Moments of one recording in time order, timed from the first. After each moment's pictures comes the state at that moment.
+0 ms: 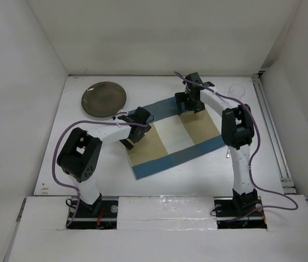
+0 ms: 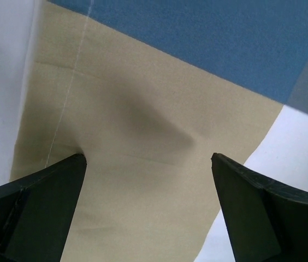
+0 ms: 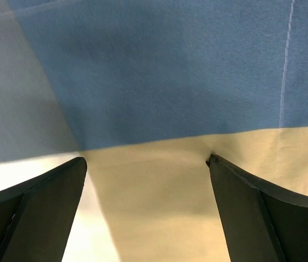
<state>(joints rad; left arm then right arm) -0.62 1.72 1.06 -0.56 -0.39 -1.38 0.34 2.32 1.95 -0.74 0.01 0.15</state>
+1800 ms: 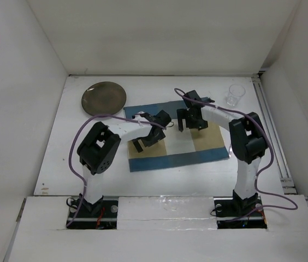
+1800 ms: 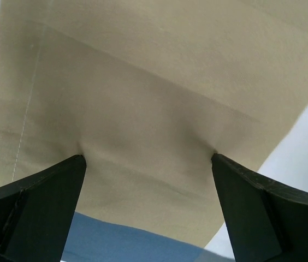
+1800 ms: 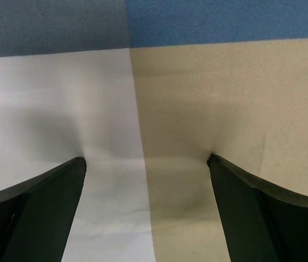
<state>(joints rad) -0.77 1.93 1.32 -0.82 -0.41 -1.31 0.43 2.00 1.43 -0.60 0.15 0.32</state>
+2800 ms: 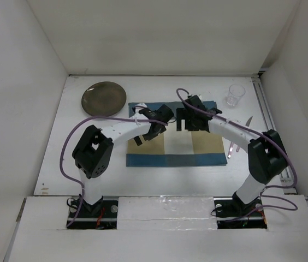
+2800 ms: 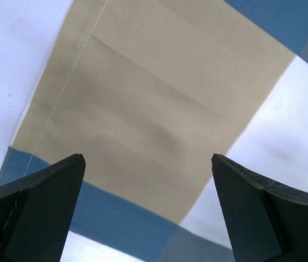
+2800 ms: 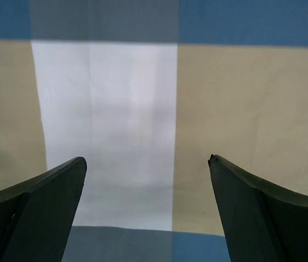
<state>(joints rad) -0.77 1.87 1.42 -0.91 -0.54 -1.29 0.54 1.67 1.23 -0.50 0.27 0.44</state>
